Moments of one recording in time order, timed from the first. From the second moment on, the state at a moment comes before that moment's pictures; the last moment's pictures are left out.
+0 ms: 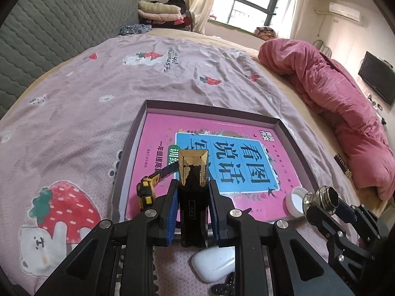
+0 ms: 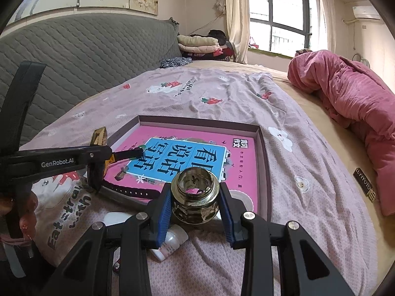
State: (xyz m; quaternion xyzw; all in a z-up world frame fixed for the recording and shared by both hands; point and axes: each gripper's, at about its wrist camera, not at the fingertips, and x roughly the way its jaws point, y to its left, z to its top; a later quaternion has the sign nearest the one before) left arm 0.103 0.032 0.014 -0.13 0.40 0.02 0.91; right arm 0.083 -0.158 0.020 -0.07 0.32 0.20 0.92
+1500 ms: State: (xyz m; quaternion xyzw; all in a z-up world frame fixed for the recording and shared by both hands) left arm 0.138 0.030 -0.028 -0.13 0.47 -0.02 0.87; right arm 0.117 -0.122 -0.003 -0.09 0.35 0.22 0.91
